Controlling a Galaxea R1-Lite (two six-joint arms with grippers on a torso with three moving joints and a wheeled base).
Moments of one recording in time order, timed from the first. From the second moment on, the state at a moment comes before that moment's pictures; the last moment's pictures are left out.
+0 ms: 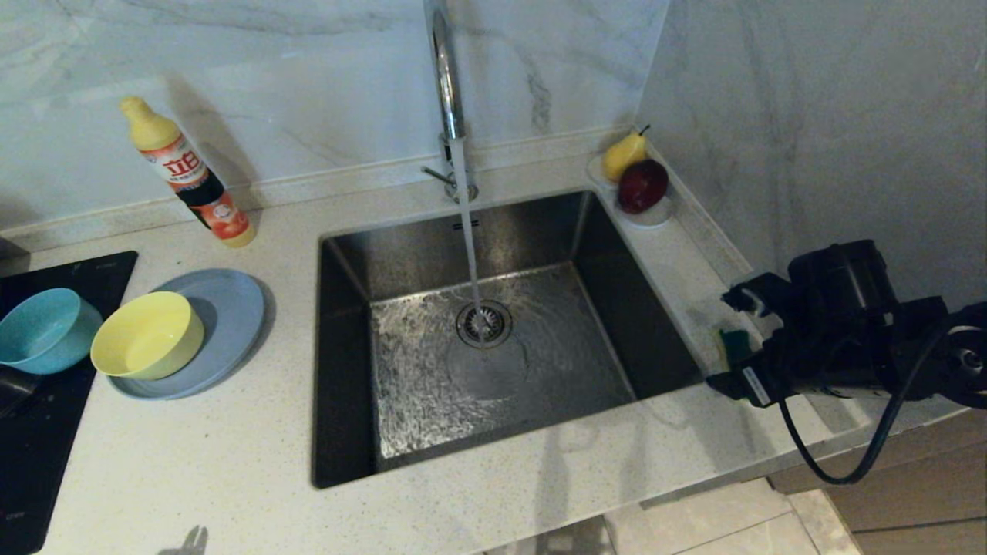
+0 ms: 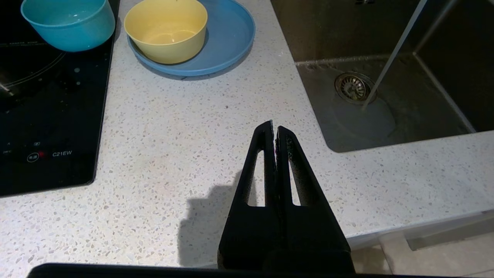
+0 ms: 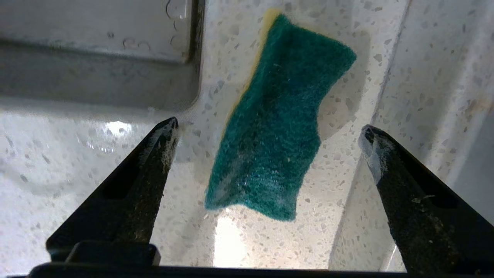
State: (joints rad) left arm 0.00 0.00 0.00 -0.12 0.03 -0.03; right arm 0.25 1.74 -0.99 -0.04 -0.19 -0.21
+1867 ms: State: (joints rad) left arm 0.00 0.00 0.00 -0.12 0.03 -0.03; right arm 0.25 1.71 -1.01 0.07 -0.20 -0.21
